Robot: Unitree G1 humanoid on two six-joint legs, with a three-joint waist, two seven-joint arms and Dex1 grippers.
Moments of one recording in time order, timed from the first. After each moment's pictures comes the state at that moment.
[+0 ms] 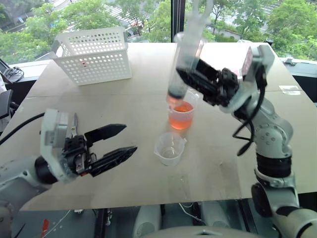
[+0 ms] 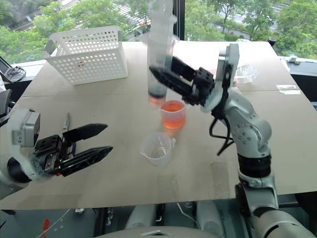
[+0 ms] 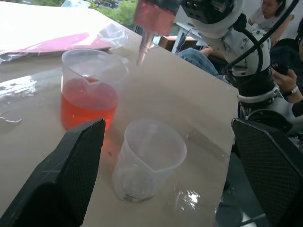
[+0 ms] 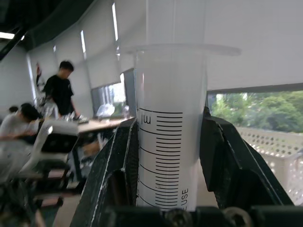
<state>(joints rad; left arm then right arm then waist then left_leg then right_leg) 0.28 0.82 0.79 -0.74 -1.28 0.90 -0.85 -0.55 -0.29 0.02 -0.38 0.85 0.55 0.79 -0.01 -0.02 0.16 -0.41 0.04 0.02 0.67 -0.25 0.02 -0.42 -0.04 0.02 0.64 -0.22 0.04</state>
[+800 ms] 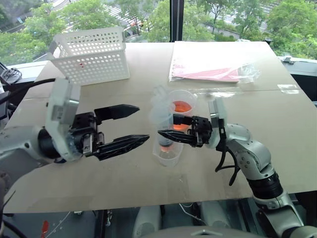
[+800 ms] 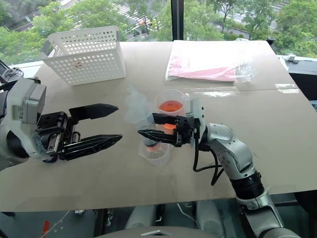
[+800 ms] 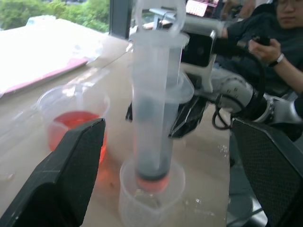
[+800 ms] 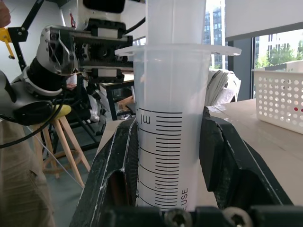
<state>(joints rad) -0.09 1.07 0.55 -0.65 -1.43 0.85 -0.71 -0.41 -0.25 0.24 -0.29 0.62 0.38 0.97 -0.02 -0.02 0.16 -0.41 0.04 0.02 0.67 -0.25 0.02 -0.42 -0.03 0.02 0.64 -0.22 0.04</state>
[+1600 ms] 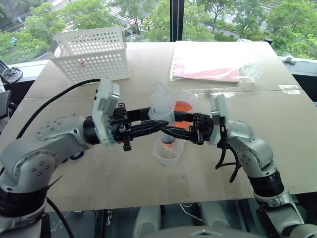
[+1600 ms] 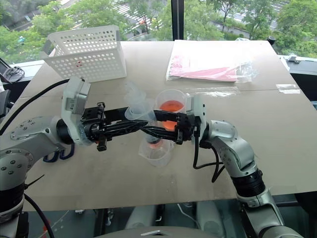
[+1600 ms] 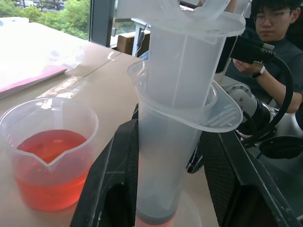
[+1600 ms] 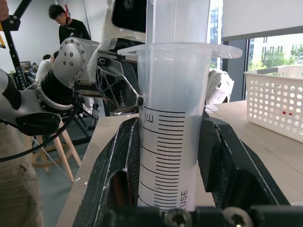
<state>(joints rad) -0.30 0.88 0.22 -0.58 -1.20 0.82 -0.72 -0.43 -0.25 0.22 -0.30 0.60 0.38 0.97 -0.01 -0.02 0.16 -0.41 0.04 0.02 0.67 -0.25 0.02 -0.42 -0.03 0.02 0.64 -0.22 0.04</state>
